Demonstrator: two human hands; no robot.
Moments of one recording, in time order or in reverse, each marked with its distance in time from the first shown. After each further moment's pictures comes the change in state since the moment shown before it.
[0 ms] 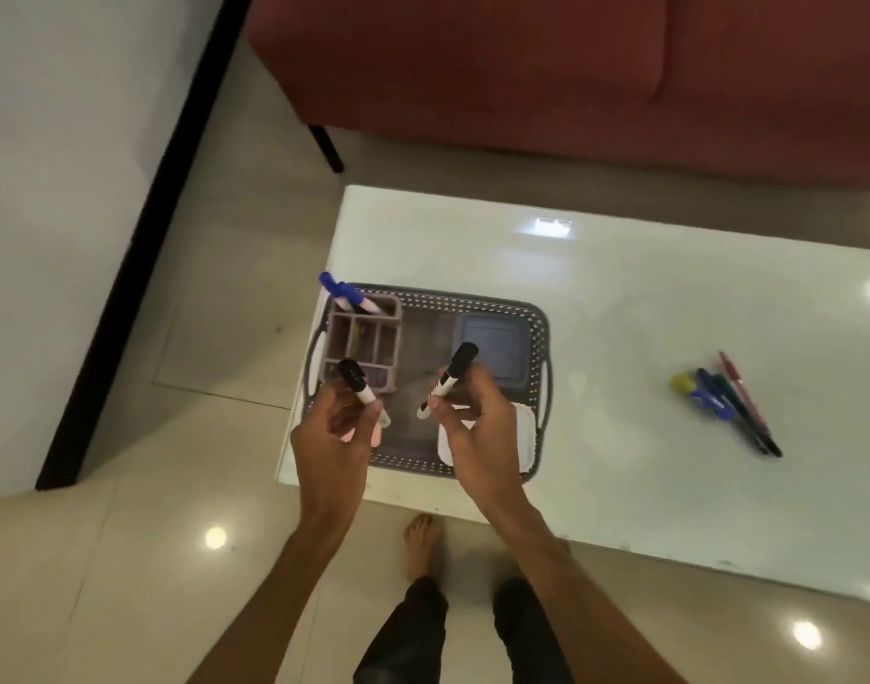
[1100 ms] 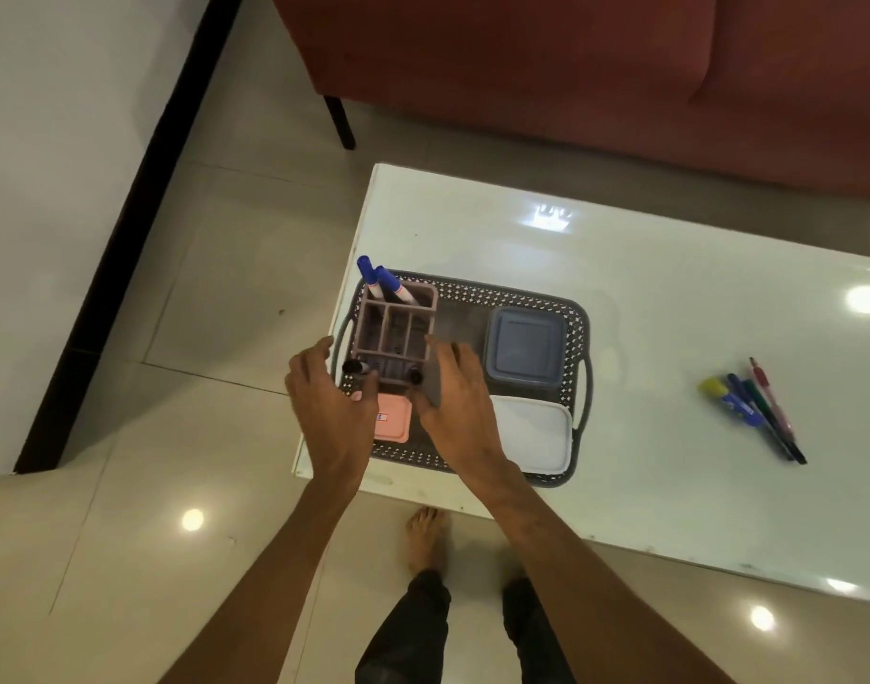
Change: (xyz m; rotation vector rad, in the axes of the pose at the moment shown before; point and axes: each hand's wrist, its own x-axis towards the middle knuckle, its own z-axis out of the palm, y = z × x) left_hand 0.071 -0.065 -0.019 0.325 0.160 -0.055; right_hand 0.033 0.023 0.085 -0.616 -0.159 -0.154
